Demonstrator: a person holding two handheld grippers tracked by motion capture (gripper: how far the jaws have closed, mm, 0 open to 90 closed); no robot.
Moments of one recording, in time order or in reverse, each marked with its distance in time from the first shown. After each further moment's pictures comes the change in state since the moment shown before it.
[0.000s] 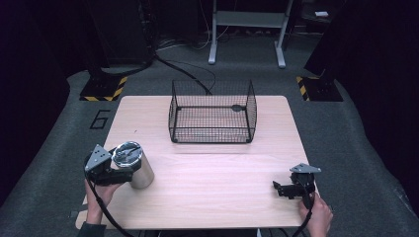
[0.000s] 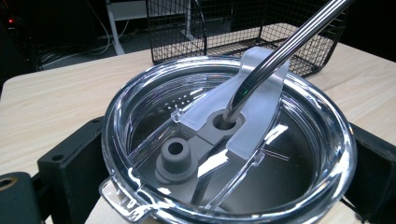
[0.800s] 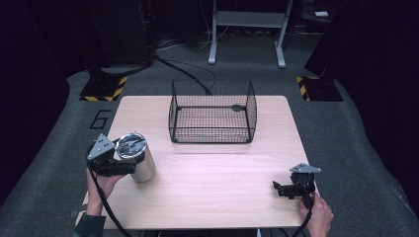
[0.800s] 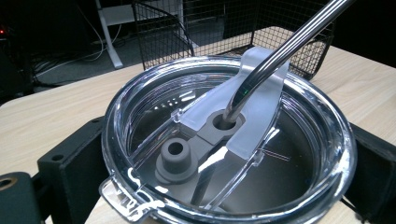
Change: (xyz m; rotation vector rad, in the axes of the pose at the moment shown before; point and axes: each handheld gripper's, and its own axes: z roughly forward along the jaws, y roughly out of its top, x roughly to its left) left arm -0.004 0.035 0.007 0.022 -0.025 0.059; right arm 0.000 0.000 0.000 -0.001 -0.001 -0.001
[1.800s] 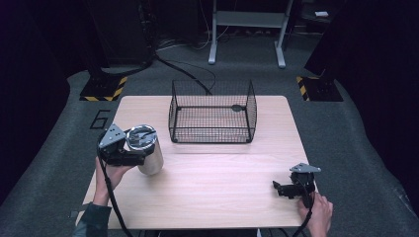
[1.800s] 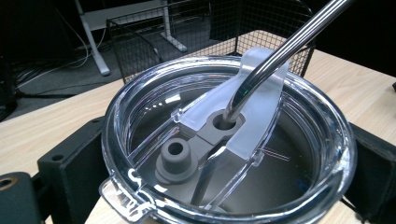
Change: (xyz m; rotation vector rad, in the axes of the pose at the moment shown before) left arm -0.012 0.034 0.021 0.005 -0.052 0.040; right arm -0.001 0.001 0.001 0.002 0.006 -0.014
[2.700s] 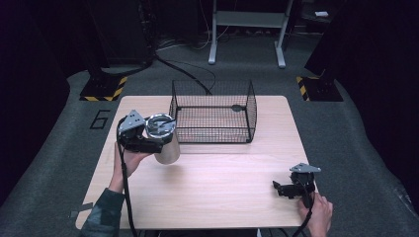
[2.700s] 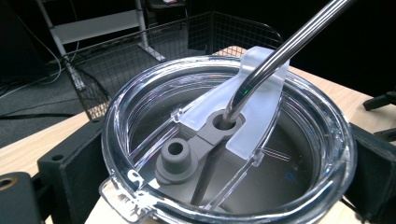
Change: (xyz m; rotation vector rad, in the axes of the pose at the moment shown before) left arm -0.017 0.042 0.038 -0.016 -0.088 0.034; right arm 0.000 0.000 0.000 -0.002 -0.001 0.001
